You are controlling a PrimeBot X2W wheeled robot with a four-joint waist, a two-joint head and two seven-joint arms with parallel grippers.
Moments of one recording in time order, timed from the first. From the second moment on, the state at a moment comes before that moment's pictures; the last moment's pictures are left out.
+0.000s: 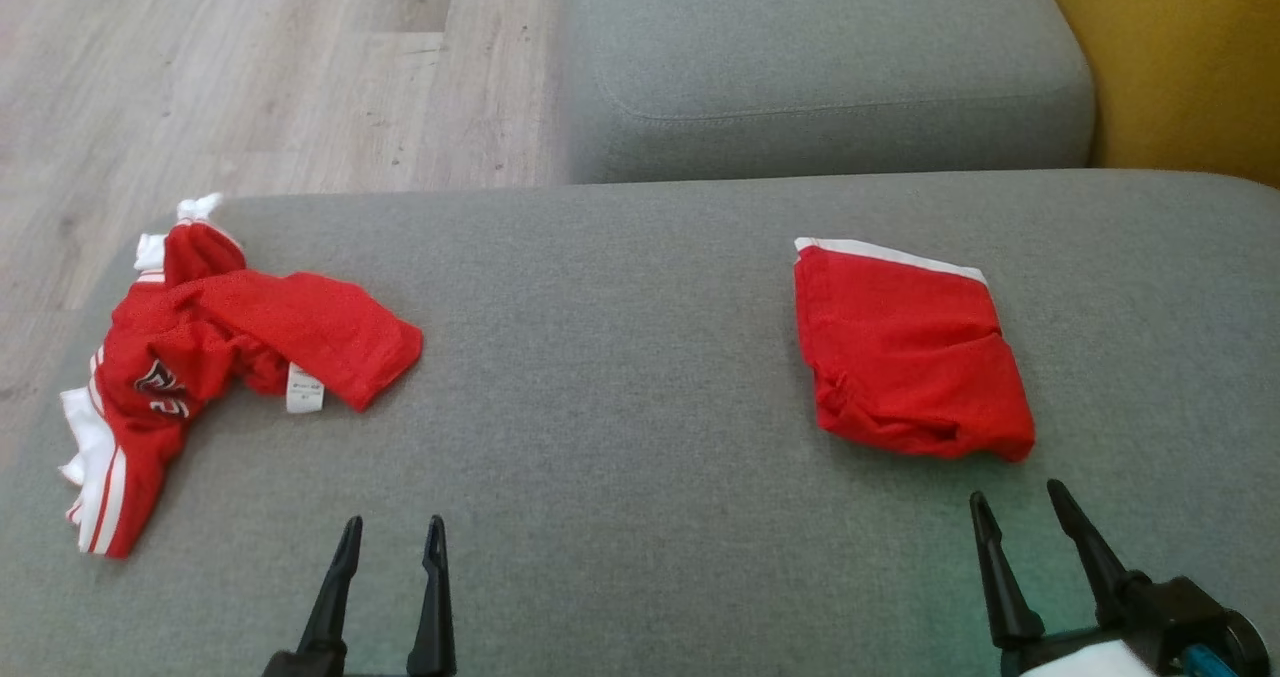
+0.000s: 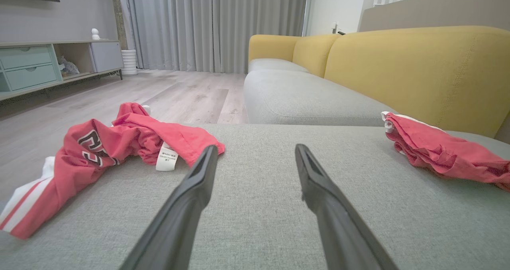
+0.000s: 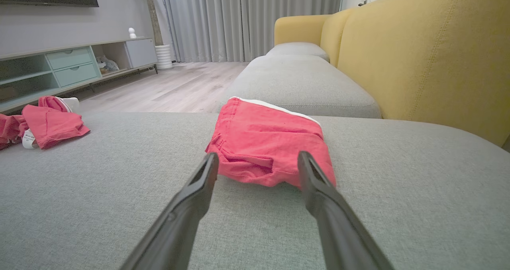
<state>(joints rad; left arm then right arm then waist) 0.19 0.05 -0.18 0.14 -0.14 0.02 -0.26 0.19 -0.11 0.07 0.18 0.10 0.13 -0.25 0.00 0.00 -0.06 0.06</state>
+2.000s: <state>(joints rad) -0.26 0.05 -0.29 0.07 -0.15 -0.03 -0.26 -0.65 -0.71 0.00 0.65 0.16 0.13 0.00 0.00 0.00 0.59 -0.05</state>
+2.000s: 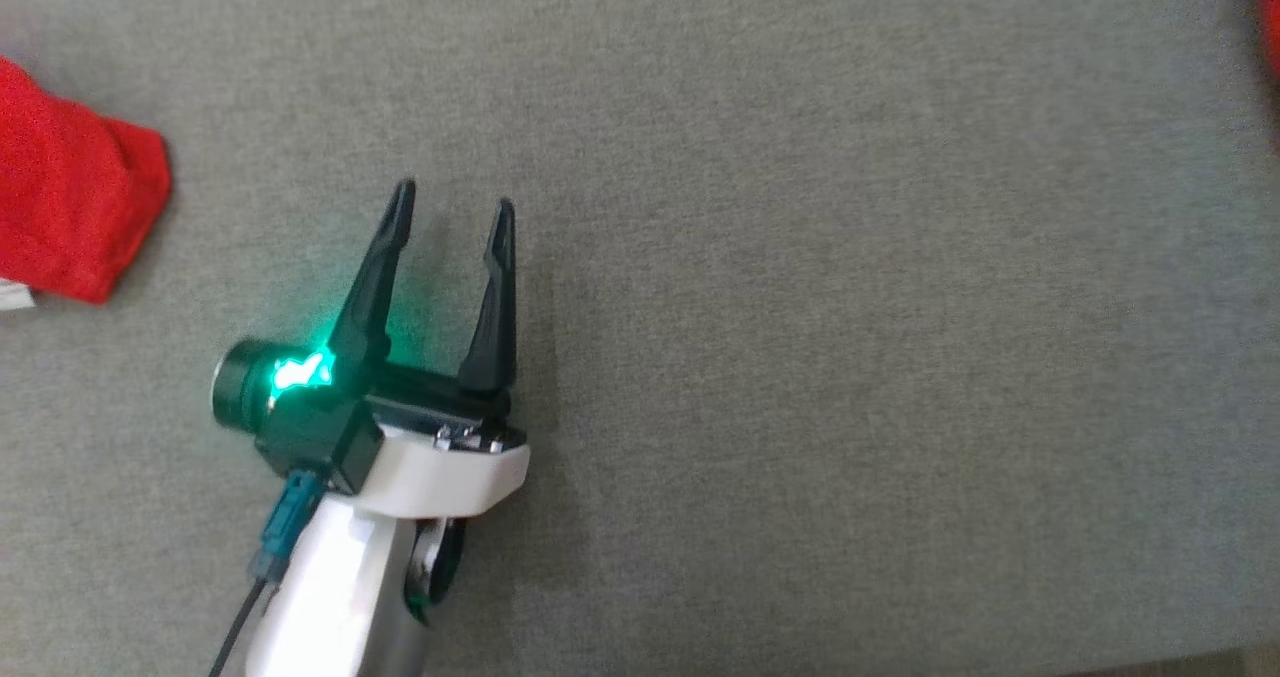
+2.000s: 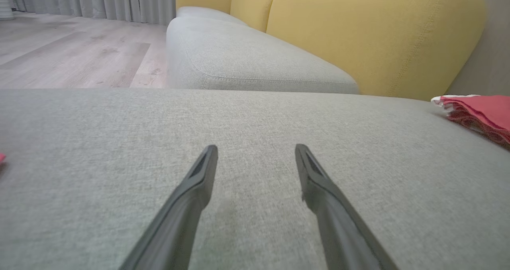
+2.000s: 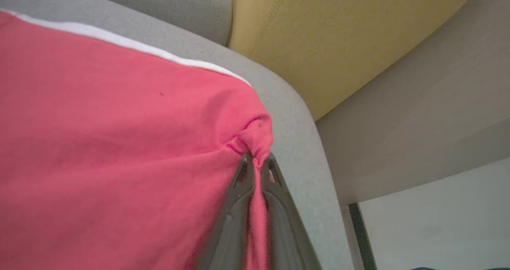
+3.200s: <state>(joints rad) -0.05 0.05 -0.22 0.16 -0.19 0.05 -0.26 -0.30 -0.18 -0.03 0.44 0.03 0.13 -0.23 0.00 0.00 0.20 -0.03</state>
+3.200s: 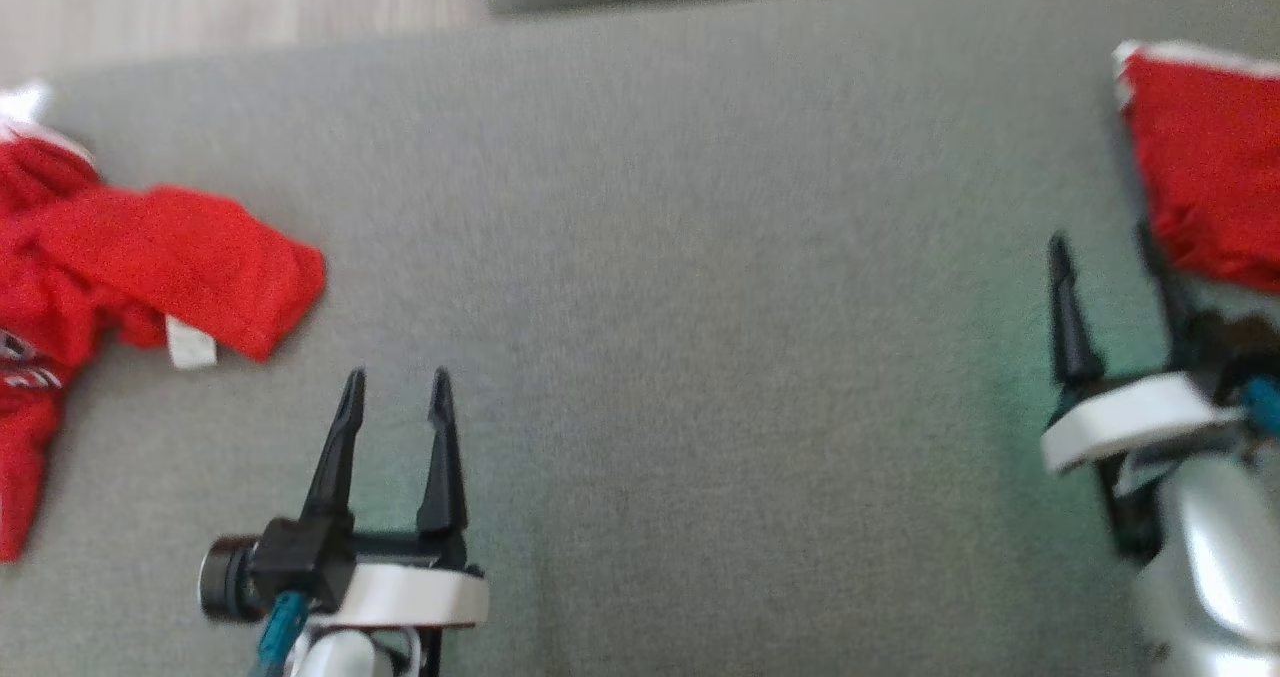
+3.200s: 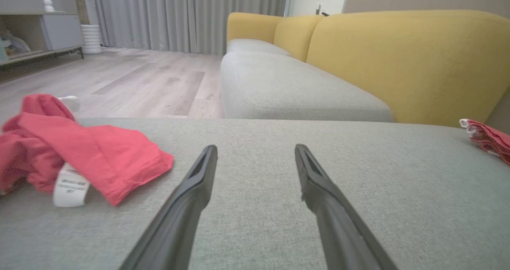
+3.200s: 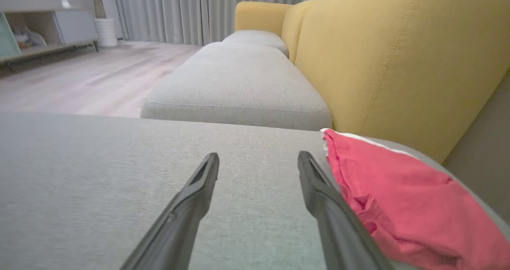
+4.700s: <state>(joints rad) -0.01 0.05 -0.14 0.34 -0.16 0.09 -0.26 -0.08 -0.05 0.06 0.48 0.11 0.13 -0.25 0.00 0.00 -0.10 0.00</state>
